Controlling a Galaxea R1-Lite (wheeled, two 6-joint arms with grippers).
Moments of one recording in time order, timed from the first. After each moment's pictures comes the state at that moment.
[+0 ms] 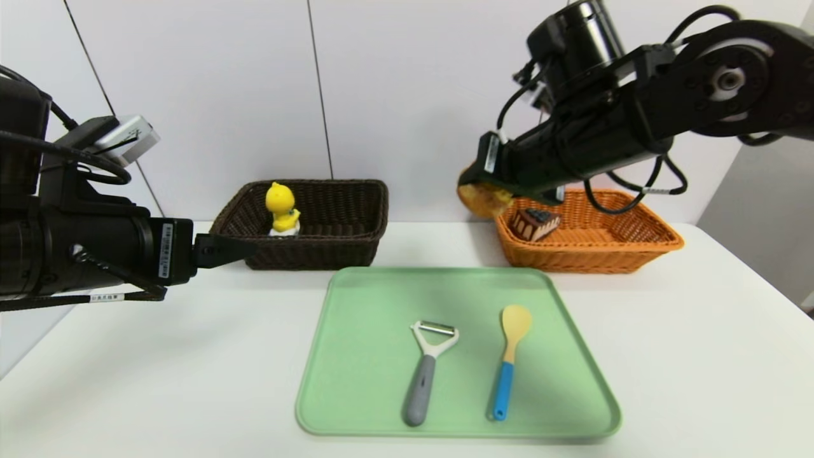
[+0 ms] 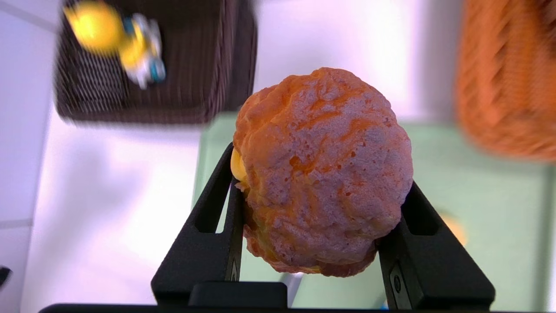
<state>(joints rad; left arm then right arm) -0.31 1.30 -1.04 0.21 -0.02 -0.14 0.54 1.93 -1.95 0.59 -0.07 0.55</state>
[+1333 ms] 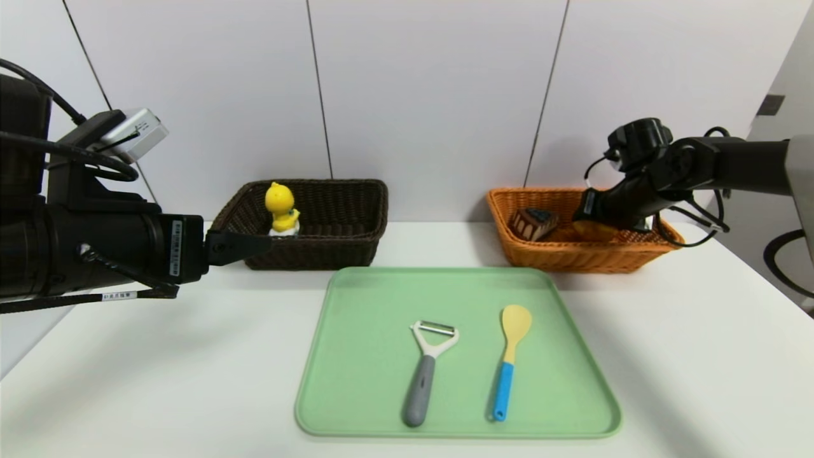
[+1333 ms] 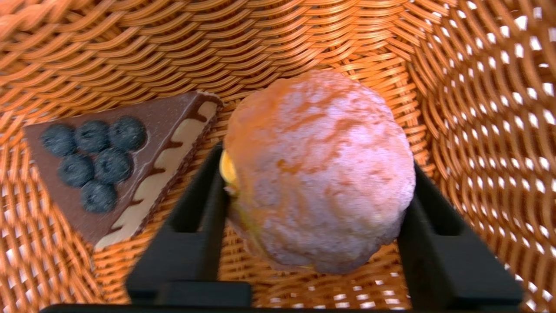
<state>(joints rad) -0.35 1.30 -1.04 0.18 -0.05 -0.15 0.02 2.27 -1.95 0.48 -0.10 0.31</state>
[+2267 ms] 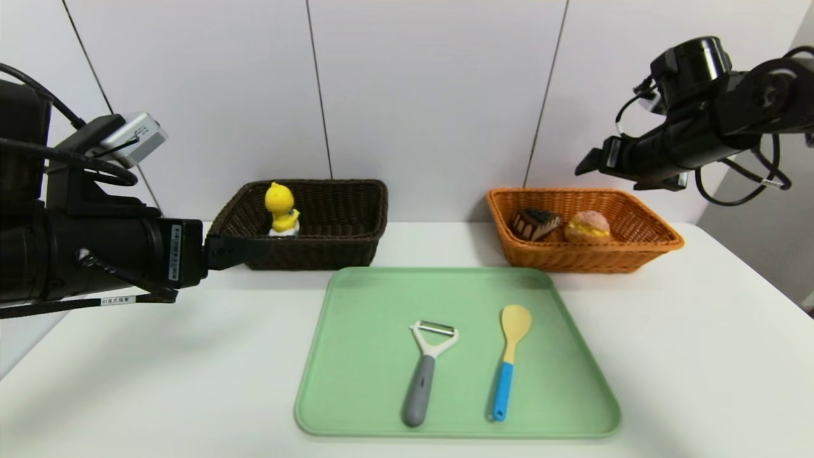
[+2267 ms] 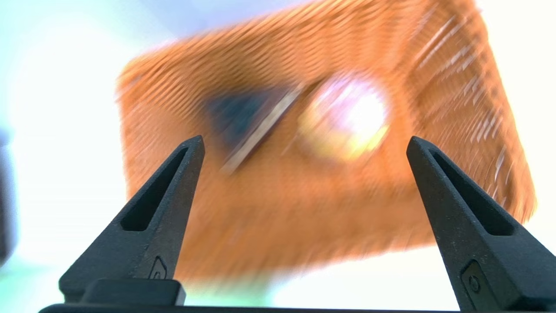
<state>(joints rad) -0.35 1.30 -1.02 0.18 -0.04 -0.15 0.13 1.98 -1.95 0.65 -0.09 0.32</state>
